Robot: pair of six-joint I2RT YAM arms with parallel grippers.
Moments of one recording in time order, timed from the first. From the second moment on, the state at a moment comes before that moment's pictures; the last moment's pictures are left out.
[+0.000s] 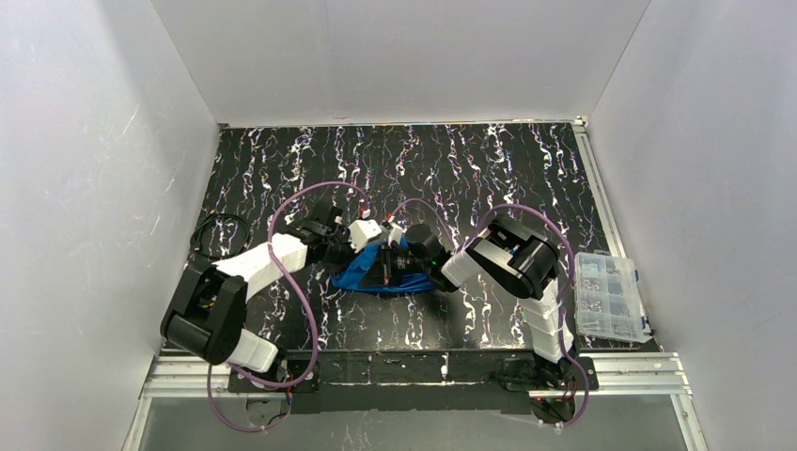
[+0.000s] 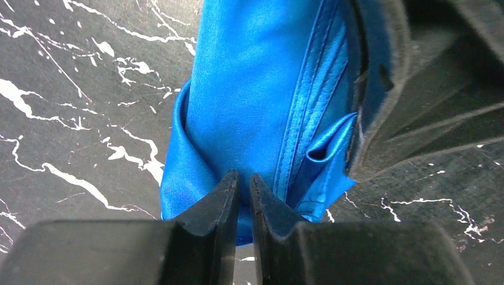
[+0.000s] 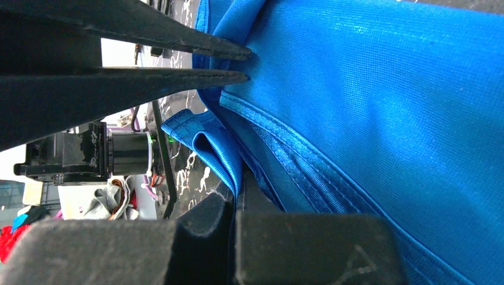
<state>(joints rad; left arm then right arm) -0.45 1.44 0.76 -0.41 0.23 0.53 0.88 2.10 0.85 0.85 -0.62 0.89</state>
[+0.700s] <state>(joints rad) -0.47 1.47 0.76 -0.39 0.19 0.52 0.88 2.10 0.86 0.84 -0.62 0.92</state>
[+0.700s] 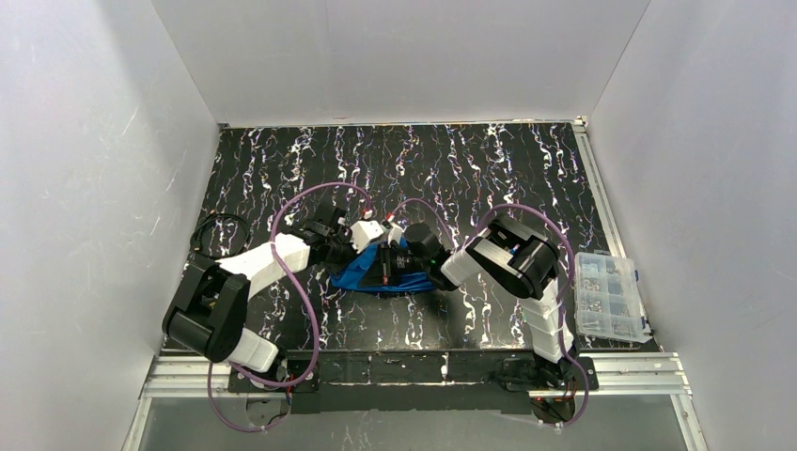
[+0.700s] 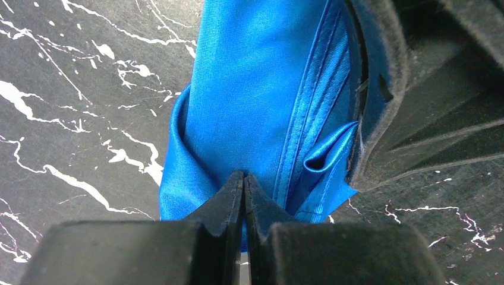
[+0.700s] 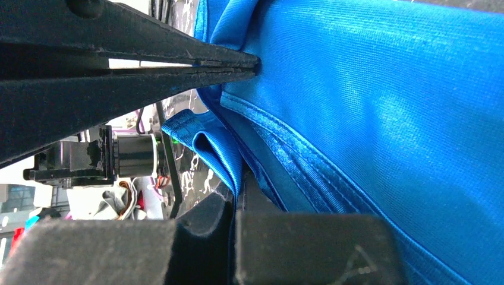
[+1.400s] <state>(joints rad) -0.47 1.45 0.90 -0.55 0.10 0.48 0.87 2.11 0.86 0.84 -0.63 0.97</state>
